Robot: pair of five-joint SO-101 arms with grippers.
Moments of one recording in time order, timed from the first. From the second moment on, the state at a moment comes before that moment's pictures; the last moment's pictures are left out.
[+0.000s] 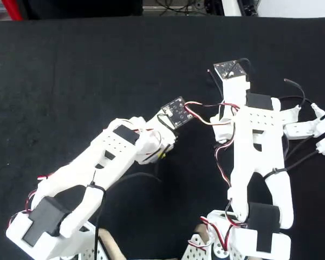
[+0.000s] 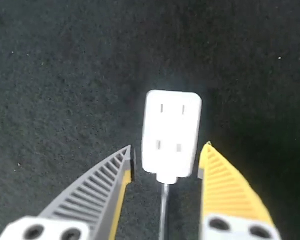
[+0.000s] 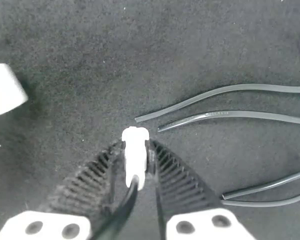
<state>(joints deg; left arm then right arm) 27.6 -10.2 39.9 40.5 -25.1 7.7 -12.1 26.4 73.6 19.6</state>
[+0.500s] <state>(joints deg) 26.7 -20.4 39.9 51.2 -21.9 6.4 -12.1 26.4 75.1 20.5</state>
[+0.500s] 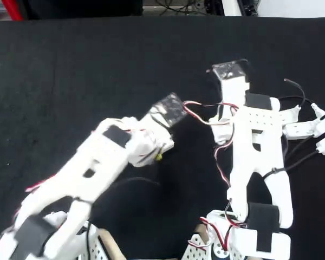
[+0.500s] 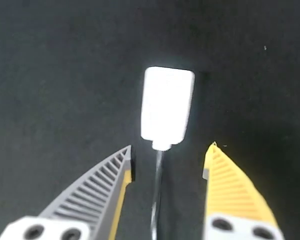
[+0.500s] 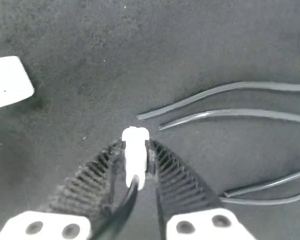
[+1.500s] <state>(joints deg) -14.2 -102.6 96.0 55.4 -20.4 -22.9 -34.6 50.2 56.6 15.0</state>
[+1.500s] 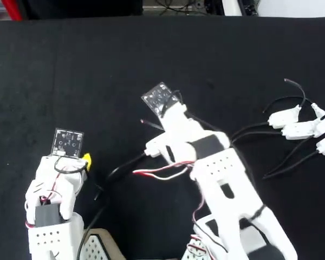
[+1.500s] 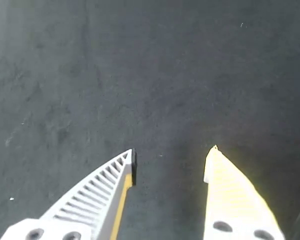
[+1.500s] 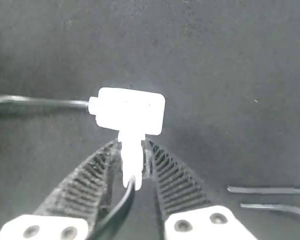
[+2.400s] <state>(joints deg) -19.7 -102.6 96.3 55.4 -20.4 -17.4 -24.3 50.2 45.1 13.7</state>
